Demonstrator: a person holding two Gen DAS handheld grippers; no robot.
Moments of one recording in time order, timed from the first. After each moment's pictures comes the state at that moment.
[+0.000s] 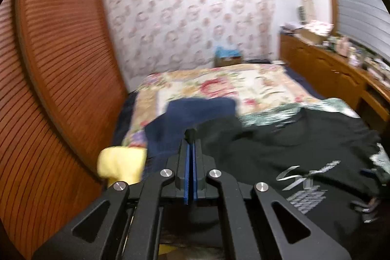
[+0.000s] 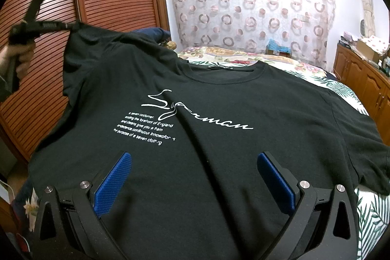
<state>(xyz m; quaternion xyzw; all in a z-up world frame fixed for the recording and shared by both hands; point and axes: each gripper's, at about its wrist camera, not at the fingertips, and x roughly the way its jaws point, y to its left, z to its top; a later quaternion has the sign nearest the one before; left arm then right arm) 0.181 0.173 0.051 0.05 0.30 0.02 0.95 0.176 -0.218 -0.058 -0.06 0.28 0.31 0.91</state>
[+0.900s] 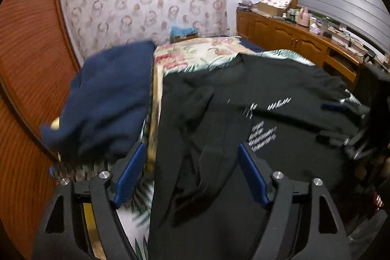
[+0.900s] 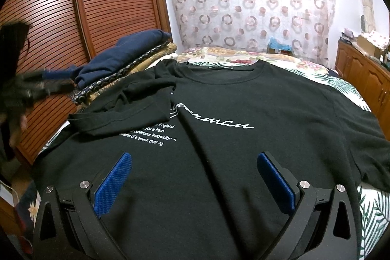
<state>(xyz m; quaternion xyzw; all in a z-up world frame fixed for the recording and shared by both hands) 0.121 0.096 -0.044 0.06 0.35 -0.07 0.93 0.178 -0.221 -0.058 -0.04 0.28 0.32 0.90</state>
